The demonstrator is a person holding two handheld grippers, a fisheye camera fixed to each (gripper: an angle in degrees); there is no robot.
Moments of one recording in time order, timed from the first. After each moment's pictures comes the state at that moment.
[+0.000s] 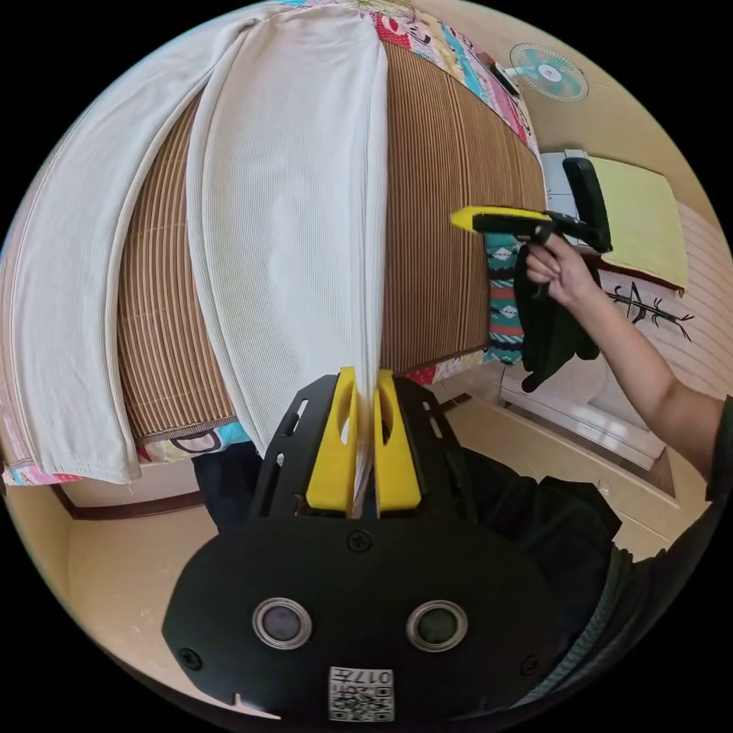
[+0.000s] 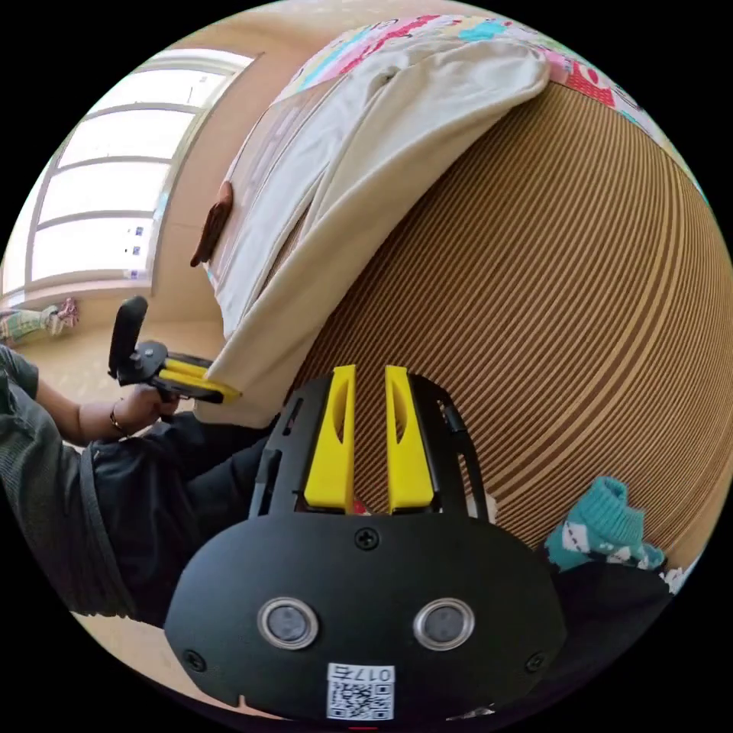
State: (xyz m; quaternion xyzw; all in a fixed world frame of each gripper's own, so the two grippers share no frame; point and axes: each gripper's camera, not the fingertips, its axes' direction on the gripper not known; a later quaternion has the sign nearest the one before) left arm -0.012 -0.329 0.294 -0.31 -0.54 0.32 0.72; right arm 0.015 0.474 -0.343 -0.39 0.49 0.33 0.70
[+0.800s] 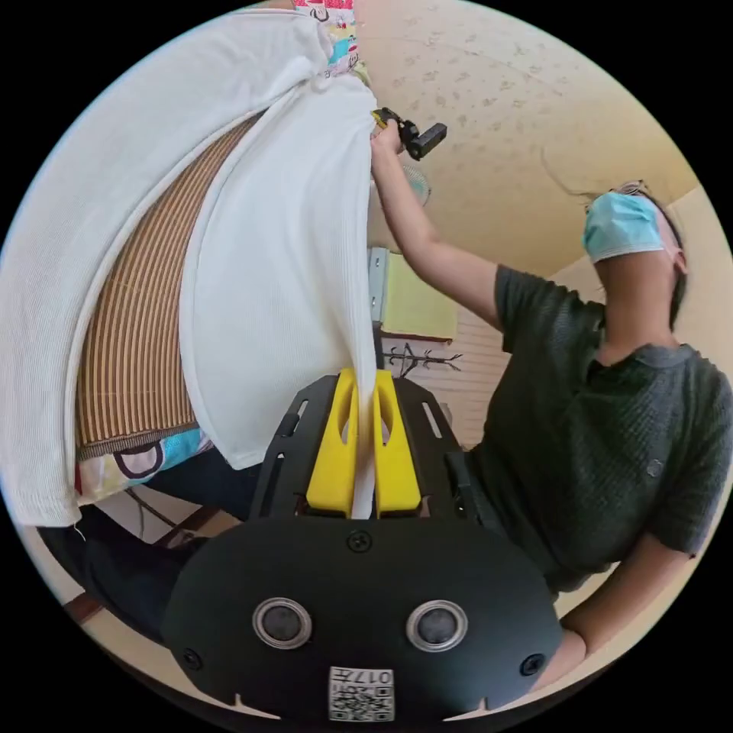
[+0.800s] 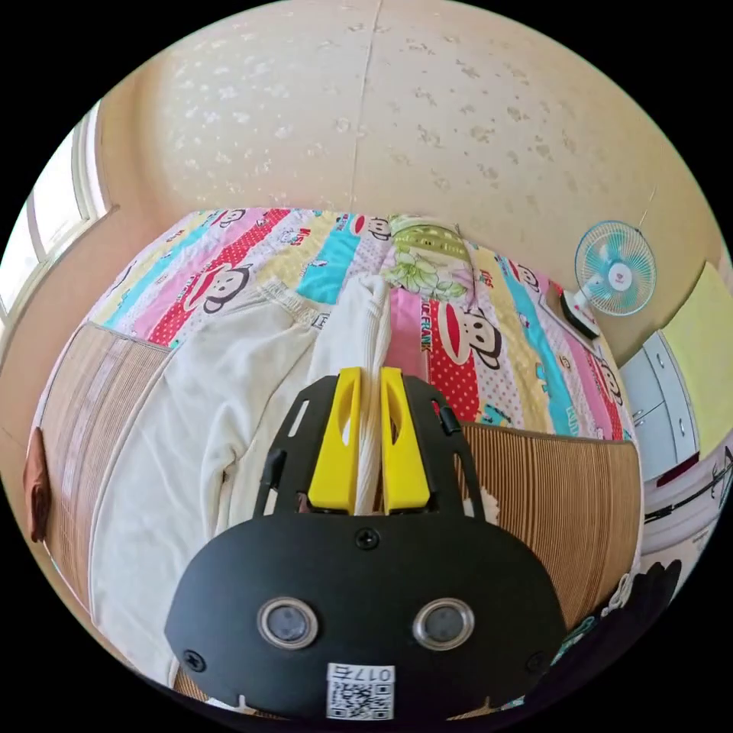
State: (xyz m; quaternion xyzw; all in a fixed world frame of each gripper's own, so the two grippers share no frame) left arm 0.018 -0.416 0.063 -0.32 -0.06 0.25 0.91; right arm 0.225 0.281 -0.087 -0.18 0.82 -0.03 0.54
